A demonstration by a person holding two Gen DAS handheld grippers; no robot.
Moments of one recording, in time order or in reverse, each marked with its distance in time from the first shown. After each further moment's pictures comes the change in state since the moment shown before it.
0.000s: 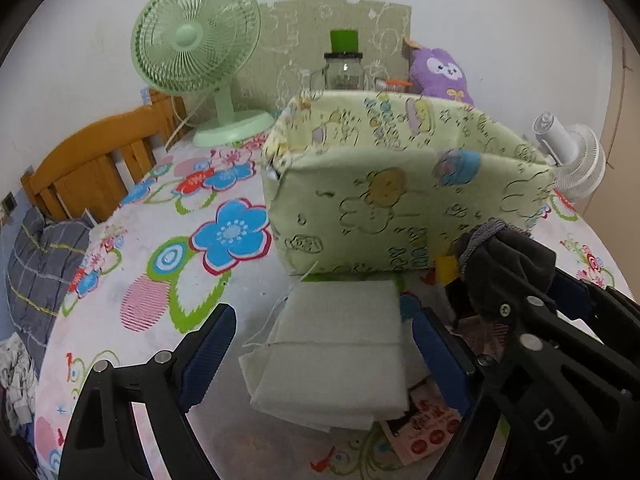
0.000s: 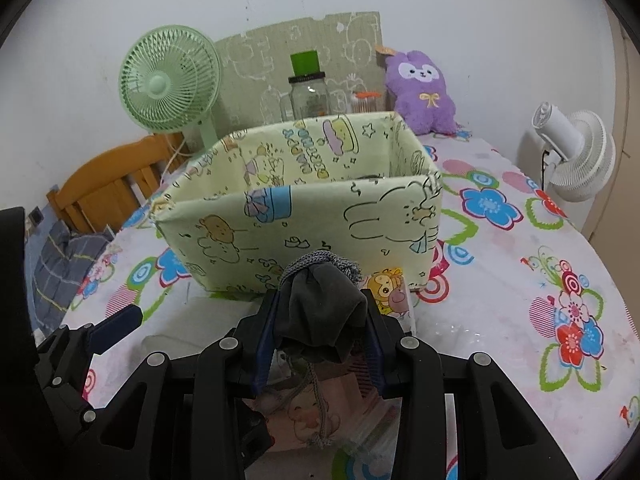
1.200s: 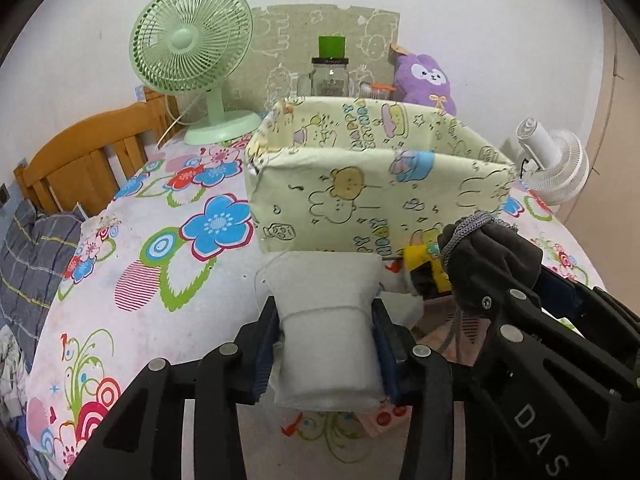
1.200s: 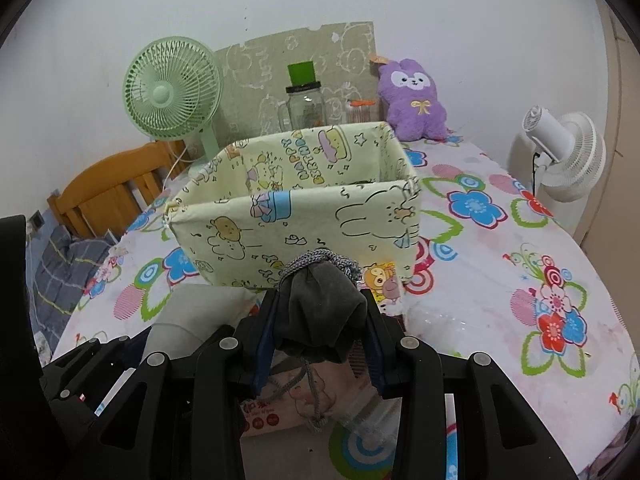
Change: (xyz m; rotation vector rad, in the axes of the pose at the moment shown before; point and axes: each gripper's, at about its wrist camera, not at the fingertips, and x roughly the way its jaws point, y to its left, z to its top) left arm -0.028 -0.013 -0.006 -0.010 -0.016 -0.054; right arm -0.030 -0.001 -0.004 0.014 -0.033 -0.009
